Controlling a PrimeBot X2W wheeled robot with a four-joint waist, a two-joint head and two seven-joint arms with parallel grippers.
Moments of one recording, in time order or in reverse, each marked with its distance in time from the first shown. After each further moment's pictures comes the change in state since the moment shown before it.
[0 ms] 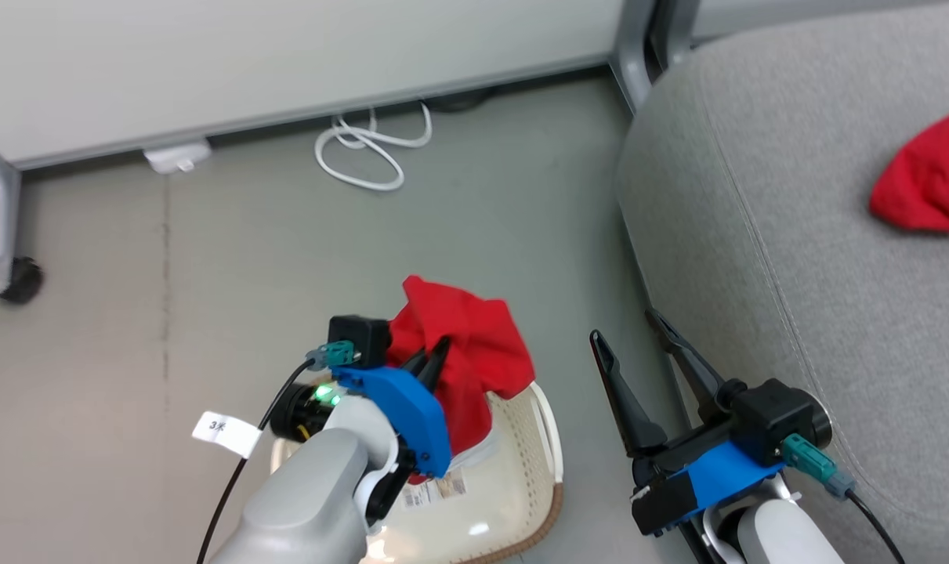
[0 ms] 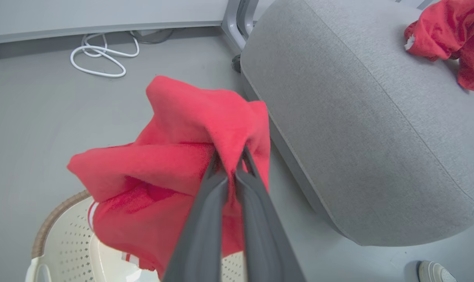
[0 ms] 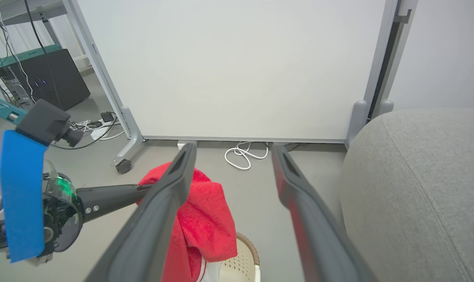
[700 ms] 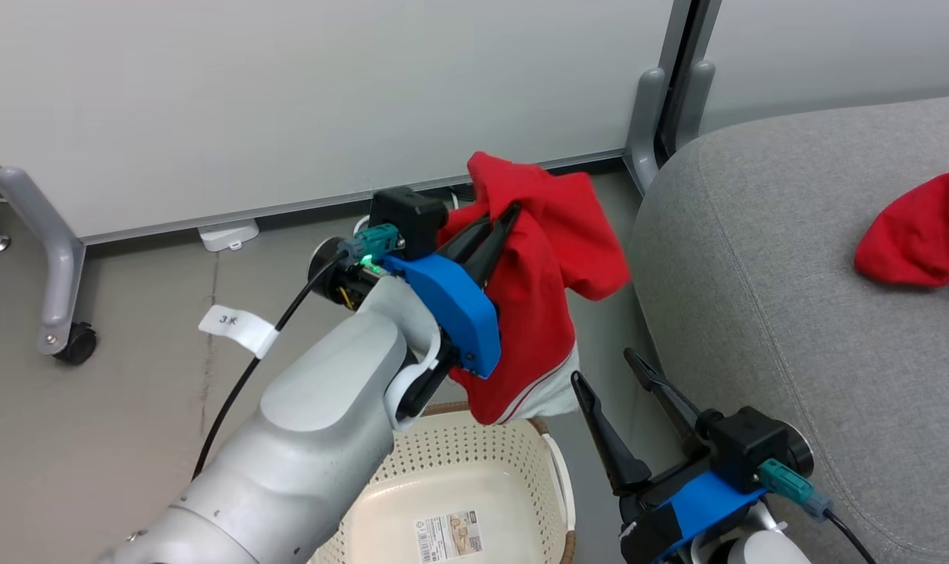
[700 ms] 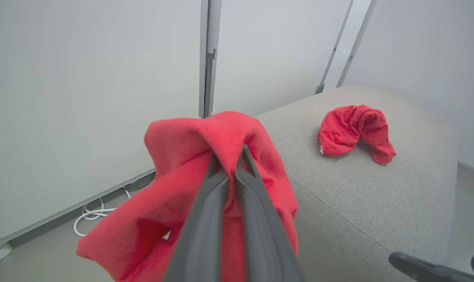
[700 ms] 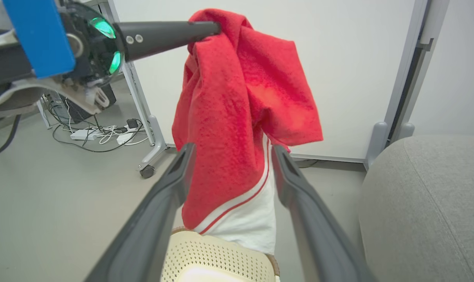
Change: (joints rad) left arm -0.219 0.023 -0.160 -0.168 -0.053 0.000 -0.058; right arm 0.064 0.000 0.045 -0.020 0.012 0.000 0.056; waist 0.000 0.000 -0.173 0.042
